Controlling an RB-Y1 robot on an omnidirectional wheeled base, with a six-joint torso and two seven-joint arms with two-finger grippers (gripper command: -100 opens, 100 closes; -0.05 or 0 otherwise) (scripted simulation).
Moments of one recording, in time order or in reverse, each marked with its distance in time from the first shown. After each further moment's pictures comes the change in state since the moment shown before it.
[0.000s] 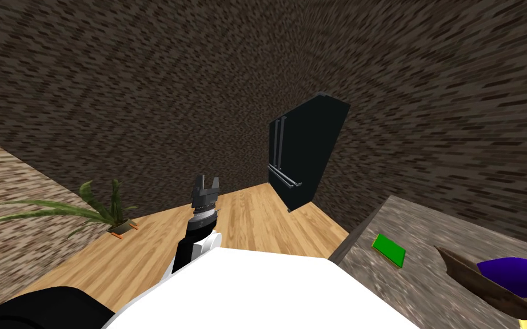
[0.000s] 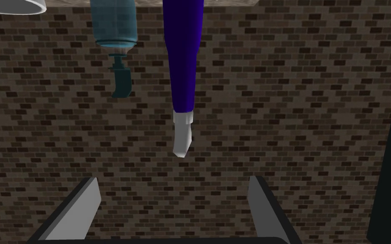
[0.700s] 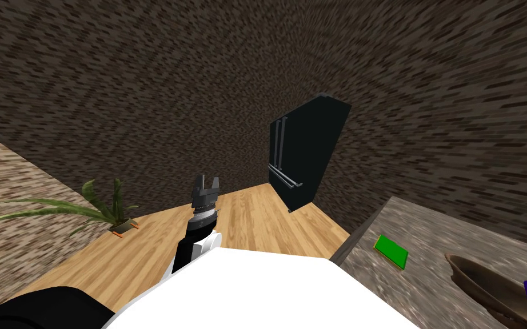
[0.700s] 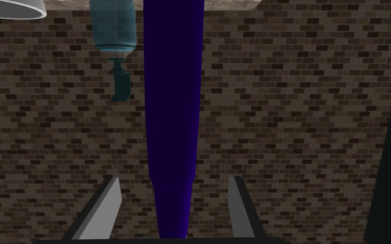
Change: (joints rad) left arm 0.000 0.000 0.000 0.000 0.000 0.000 0.000; right arm -0.023 0.015 0.024 0.042 0.032 -0.035 0.001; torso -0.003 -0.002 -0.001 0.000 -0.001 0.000
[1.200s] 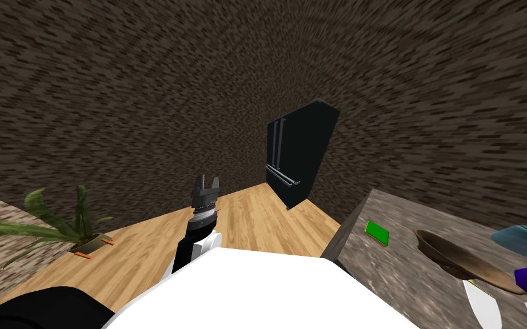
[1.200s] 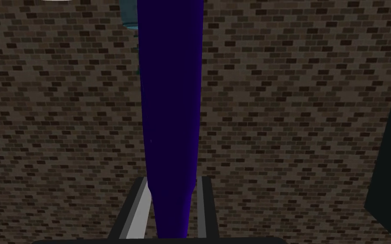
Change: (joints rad) left arm 0.000 0.000 0.000 0.000 0.000 0.000 0.000; right arm -0.019 0.001 -0.012 -0.015 0.016 -0.043 -0.001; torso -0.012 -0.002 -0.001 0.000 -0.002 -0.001
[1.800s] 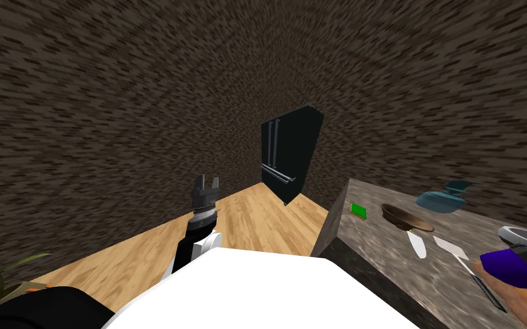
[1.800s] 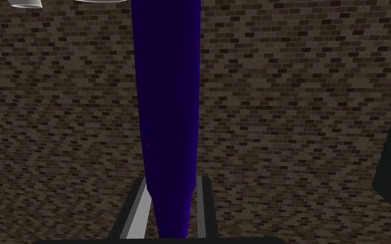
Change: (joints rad) left arm 0.000 0.000 0.000 0.000 0.000 0.000 0.000; right arm -0.038 0.046 0.029 -0.014 0.053 -0.086 -0.002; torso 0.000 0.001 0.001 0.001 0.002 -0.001
